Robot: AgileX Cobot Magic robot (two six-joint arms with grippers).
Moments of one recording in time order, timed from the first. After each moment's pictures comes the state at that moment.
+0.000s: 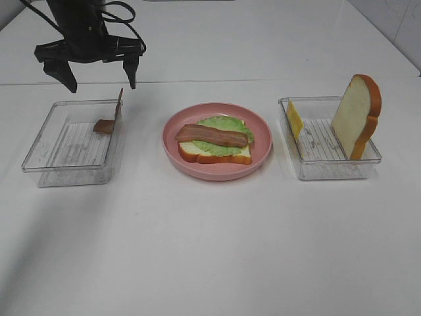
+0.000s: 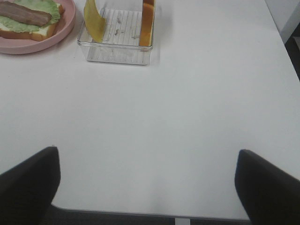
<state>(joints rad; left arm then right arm) -0.26 2.39 -2.24 0.02 1.22 -0.38 0.05 0.00 -0.46 -0.06 1.11 0.05</state>
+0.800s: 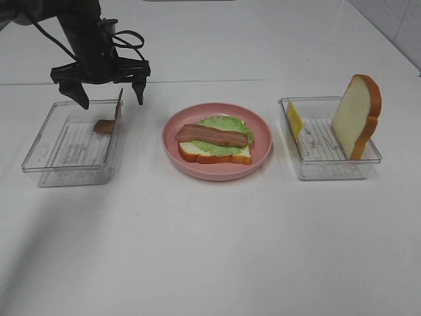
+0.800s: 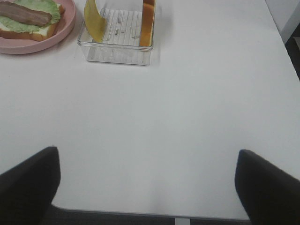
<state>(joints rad) -0.26 2.48 -2.24 0.01 1.12 -0.38 0.05 0.00 -0.46 -0.06 1.11 0.05</state>
